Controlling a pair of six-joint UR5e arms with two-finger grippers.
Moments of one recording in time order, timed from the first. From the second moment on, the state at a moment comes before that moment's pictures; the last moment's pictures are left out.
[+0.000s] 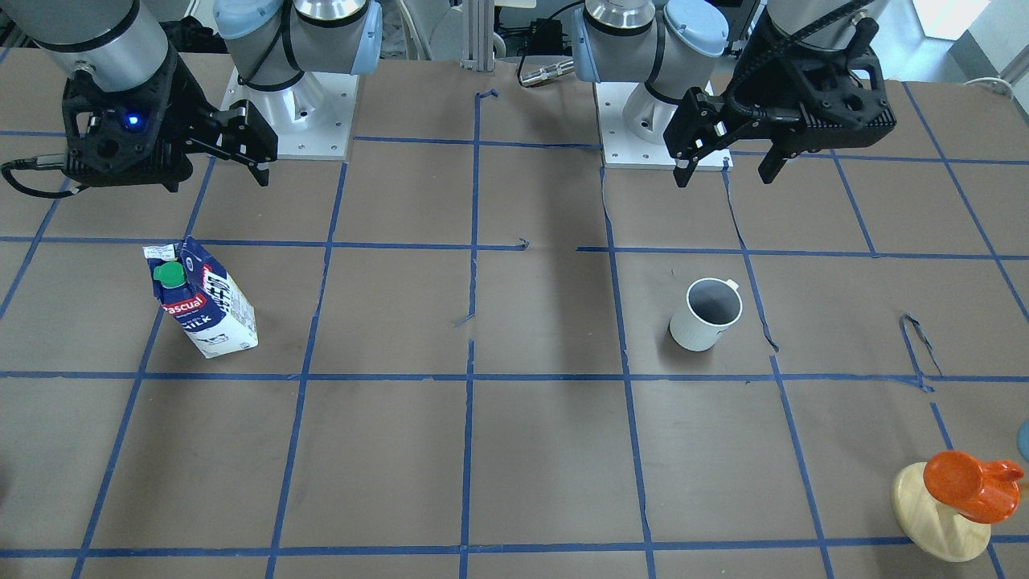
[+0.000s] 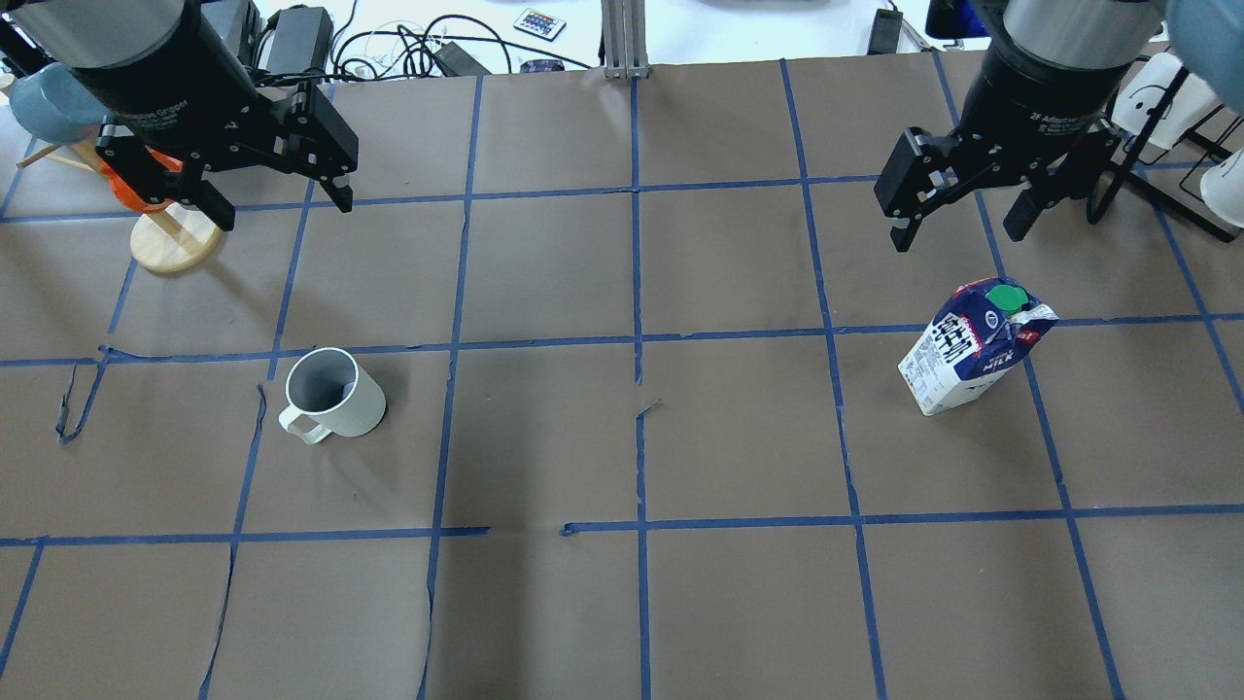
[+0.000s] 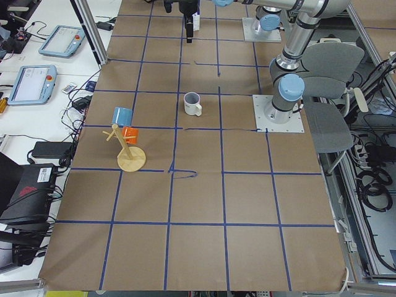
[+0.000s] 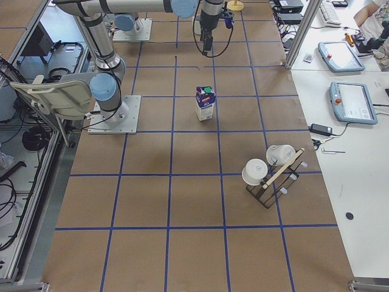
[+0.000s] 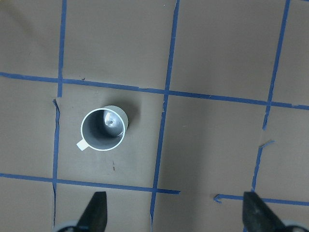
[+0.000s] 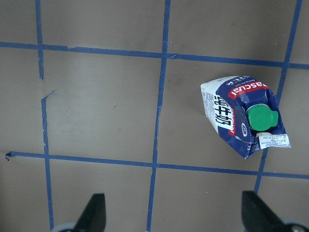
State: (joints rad) left arm -1.53 -1.55 -1.46 -1.69 1.55 -0.08; right arm 1.52 -1.56 1.51 -1.39 -1.55 -0.14
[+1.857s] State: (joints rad) left arm -1.52 -1.55 -1.47 -1.68 1.54 -0.08; right arm 1.52 -1.56 1.51 -1.39 -1.56 -0.15
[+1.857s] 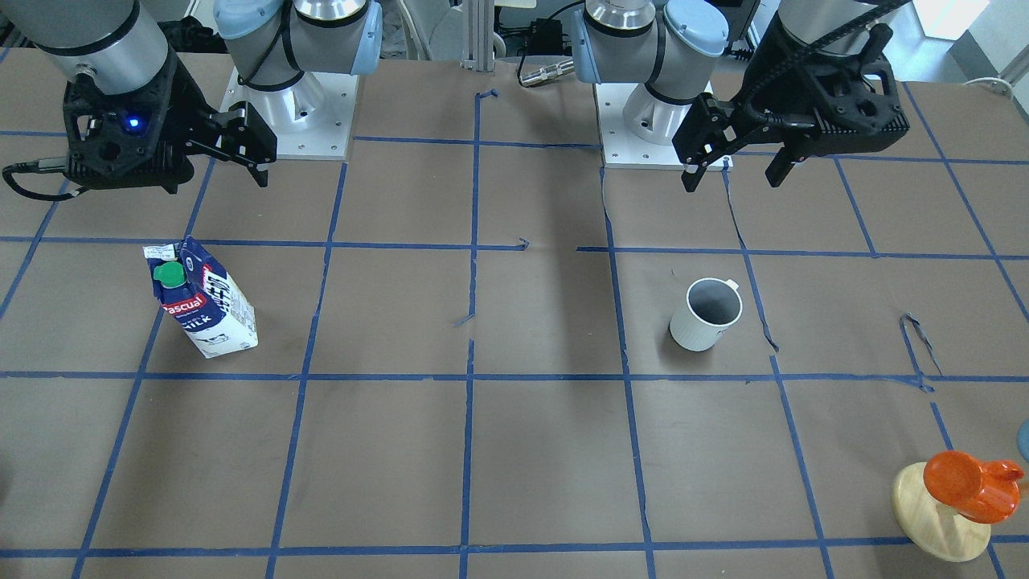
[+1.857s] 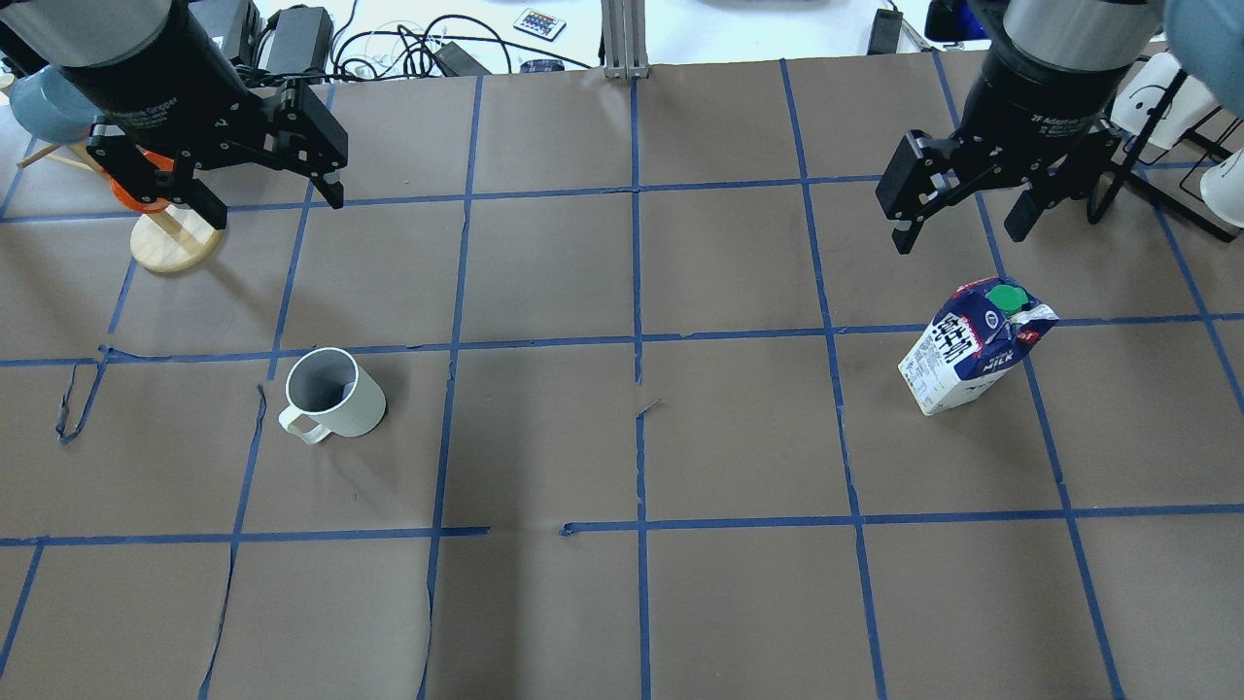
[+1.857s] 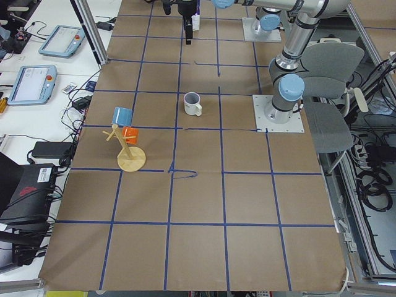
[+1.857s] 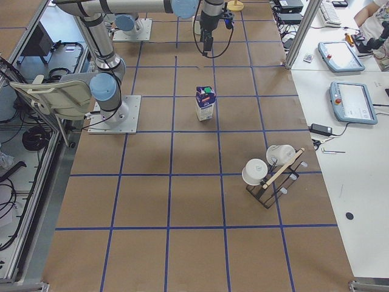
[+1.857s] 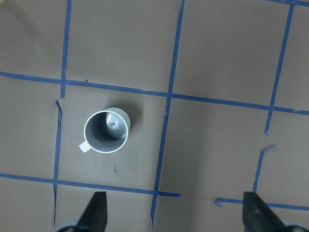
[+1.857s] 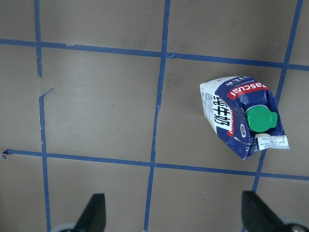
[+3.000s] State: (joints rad) left arm -1.51 -1.57 -1.50 -1.66 1.56 -0.06; right arm 1.50 -1.55 1.51 -1.40 -1.56 -0.16
